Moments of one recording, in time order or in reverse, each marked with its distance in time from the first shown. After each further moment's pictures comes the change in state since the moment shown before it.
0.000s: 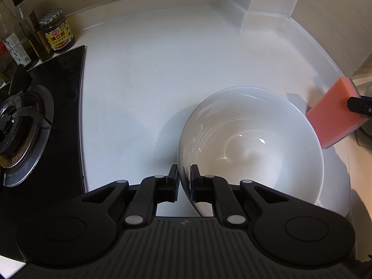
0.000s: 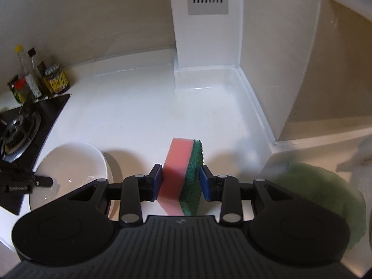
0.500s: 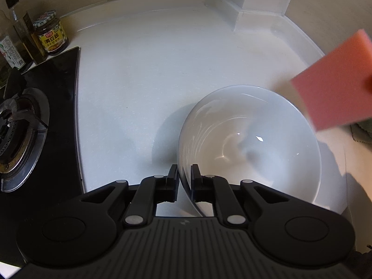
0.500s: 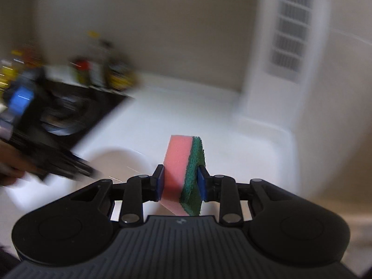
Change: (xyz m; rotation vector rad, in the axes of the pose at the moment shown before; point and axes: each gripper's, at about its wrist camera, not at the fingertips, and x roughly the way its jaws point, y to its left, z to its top) left arm 0.001 0.006 0.001 0.039 0.004 -0.042; right arm -0.057 0.049 0.024 -0.362 -0.125 0.321
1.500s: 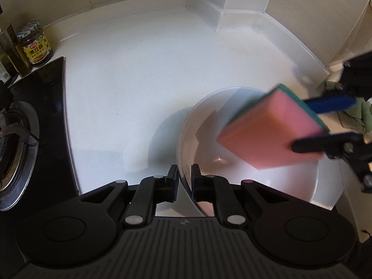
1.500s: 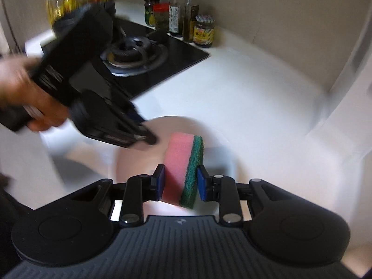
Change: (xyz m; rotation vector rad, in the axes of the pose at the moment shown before) left arm 0.001 0.011 -0.002 0.072 -0.030 -0.081; right arm 0.059 0.059 -0.004 -0.356 0.243 0.091
